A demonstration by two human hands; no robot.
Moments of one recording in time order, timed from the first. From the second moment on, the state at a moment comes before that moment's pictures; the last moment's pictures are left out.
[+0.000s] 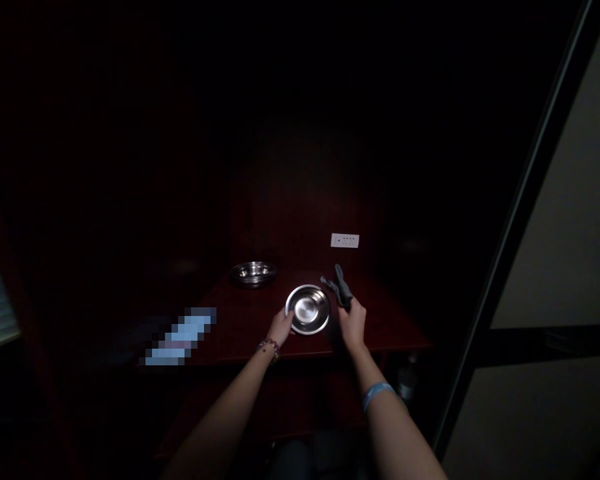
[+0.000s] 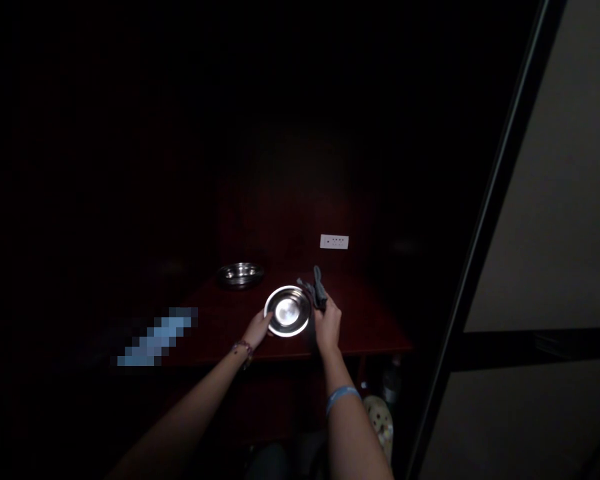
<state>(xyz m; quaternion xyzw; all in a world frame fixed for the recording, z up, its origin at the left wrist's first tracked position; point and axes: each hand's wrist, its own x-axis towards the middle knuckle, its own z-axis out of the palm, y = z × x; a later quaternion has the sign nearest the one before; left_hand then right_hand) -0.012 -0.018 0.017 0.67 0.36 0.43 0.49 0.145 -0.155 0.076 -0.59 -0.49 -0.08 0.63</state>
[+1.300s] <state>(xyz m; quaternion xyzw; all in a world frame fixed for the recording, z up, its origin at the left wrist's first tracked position) -0.010 -0.025 0.017 0.74 0.32 0.36 0.48 0.124 -0.133 0.042 -0.60 -0.73 0.02 0.33</state>
